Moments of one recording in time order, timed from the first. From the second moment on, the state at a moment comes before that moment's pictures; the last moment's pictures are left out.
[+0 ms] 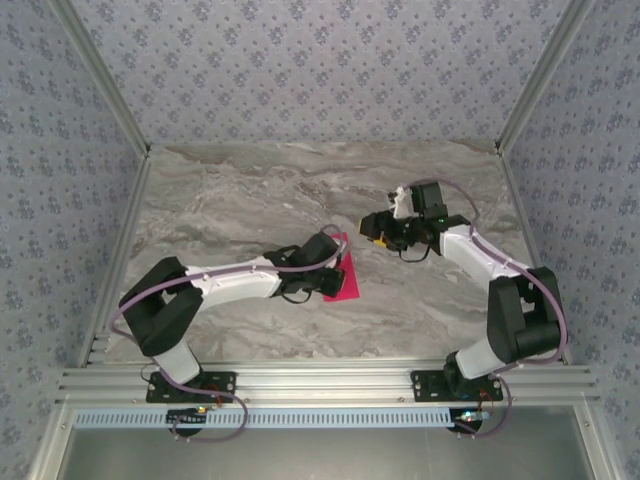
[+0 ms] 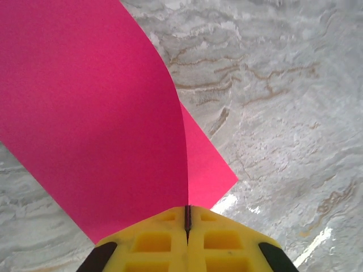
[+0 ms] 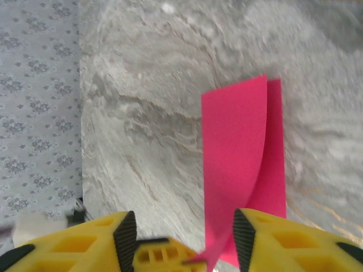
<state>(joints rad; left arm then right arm) -0.94 1.67 0.97 -0.20 0.10 -0.52 0.27 1.49 0.92 -0.31 -0.69 0.59</state>
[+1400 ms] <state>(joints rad) -0.69 1.77 1.03 -0.30 0.45 -0.34 0.50 1.66 0.82 -0.45 -0.47 0.56</state>
